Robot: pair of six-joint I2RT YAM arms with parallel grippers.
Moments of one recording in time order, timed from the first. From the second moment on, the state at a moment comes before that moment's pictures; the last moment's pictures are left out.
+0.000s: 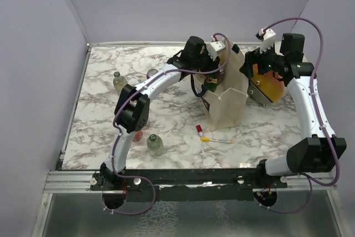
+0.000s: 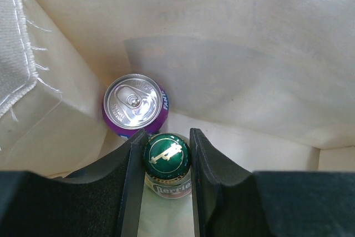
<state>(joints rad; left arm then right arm) -0.64 2.22 1.99 -0.22 0.47 0.15 -0.03 1.41 1.46 -0.65 -0.48 -0.32</state>
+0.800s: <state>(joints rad) -0.63 2.18 1.94 -0.22 0.48 0.21 -0.03 1.43 1.45 -0.64 -0.48 -0.32</state>
